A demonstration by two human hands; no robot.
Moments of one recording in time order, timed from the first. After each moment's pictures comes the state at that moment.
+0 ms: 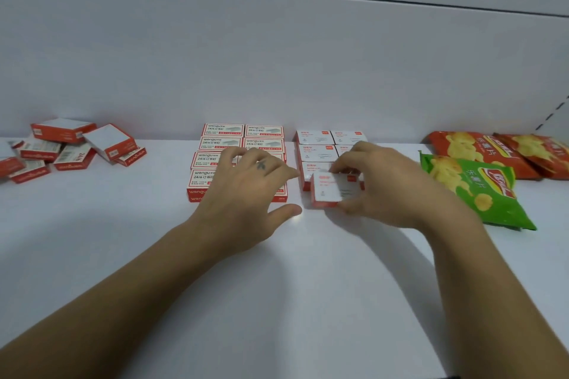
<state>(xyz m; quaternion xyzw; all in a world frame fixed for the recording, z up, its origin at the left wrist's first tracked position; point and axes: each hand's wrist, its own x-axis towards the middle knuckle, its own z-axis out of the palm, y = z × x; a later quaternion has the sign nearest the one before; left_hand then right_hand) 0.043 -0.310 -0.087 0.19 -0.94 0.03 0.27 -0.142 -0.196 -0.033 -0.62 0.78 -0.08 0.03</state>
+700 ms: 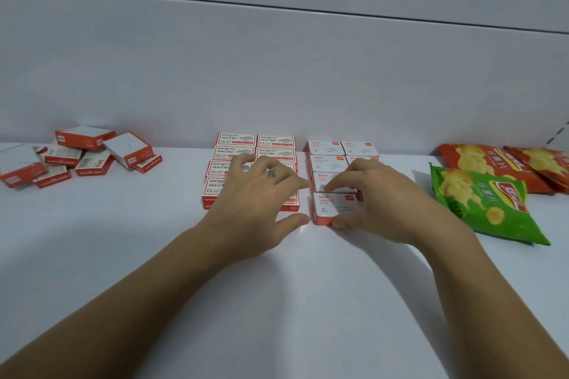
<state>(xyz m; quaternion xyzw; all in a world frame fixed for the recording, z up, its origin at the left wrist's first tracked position) 0.049 -0.311 -0.080 0.21 -0.95 0.01 0.22 -0.129 -0.205 -0.040 -0.63 0.78 -0.06 0.05</state>
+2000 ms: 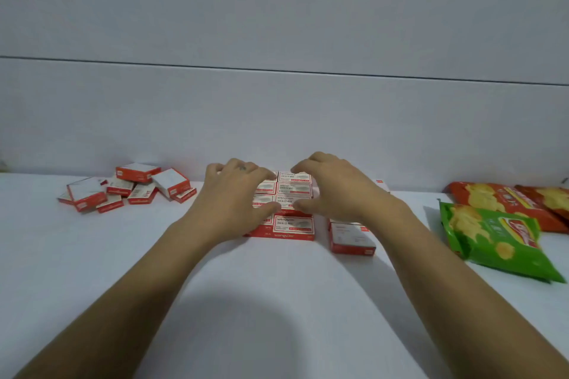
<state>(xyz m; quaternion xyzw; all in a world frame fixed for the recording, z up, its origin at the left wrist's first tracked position) 0.082 -0.346 -0.041 0.35 -0.92 0.03 0.19 -0.094 -0.266 -0.009 -0.69 0.71 -0.10 0.00</state>
